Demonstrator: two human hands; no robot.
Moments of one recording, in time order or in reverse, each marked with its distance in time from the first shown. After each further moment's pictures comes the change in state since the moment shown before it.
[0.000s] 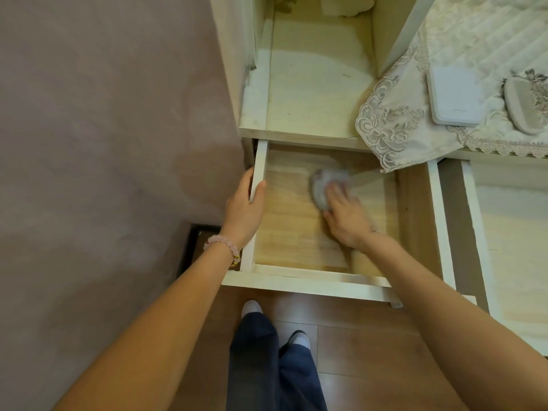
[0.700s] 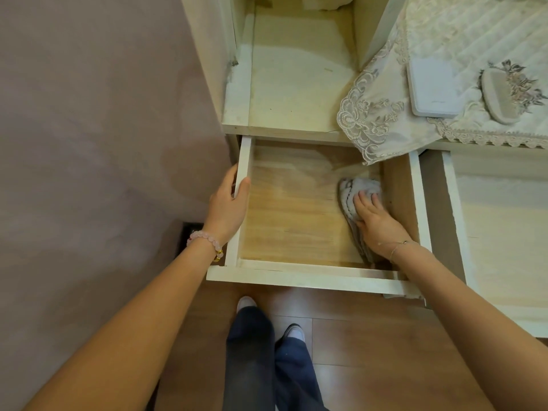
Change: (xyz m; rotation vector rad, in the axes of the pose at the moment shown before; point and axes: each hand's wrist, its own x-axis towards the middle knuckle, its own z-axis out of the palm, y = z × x) left_hand -0.001 0.002 -0.003 0.035 -0.010 0.017; right_hand -0.052 0.066 -0.009 0.039 -0.077 0.107
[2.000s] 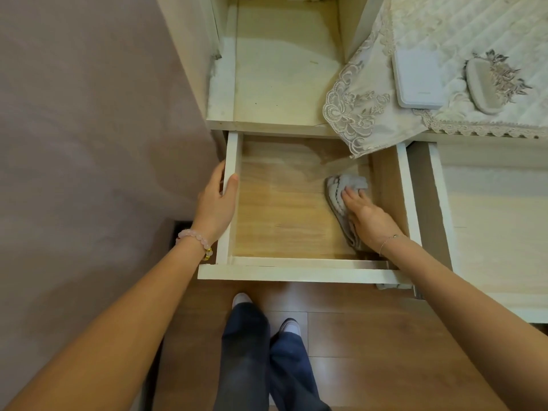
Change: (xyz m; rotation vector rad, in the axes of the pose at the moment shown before) left_hand 0.003 -0.004 0.002 0.001 0.010 0.023; right_hand -0.001 0.000 -0.003 -0.013 0.034 -0.050
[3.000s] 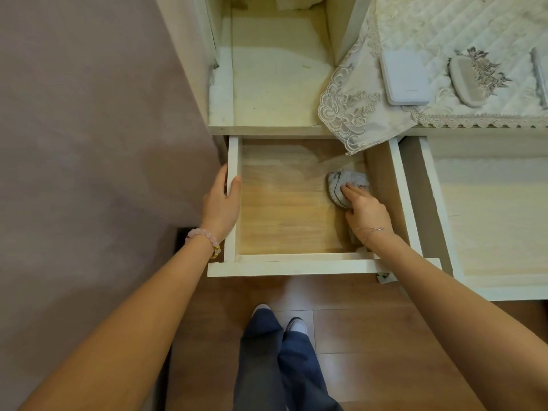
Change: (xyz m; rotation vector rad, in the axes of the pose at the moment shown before) left_hand 0.003 -0.003 -0.001 0.003 -0.003 -0.027; right_hand -0.012 -0.034 -0.007 0.150 0.238 0.233
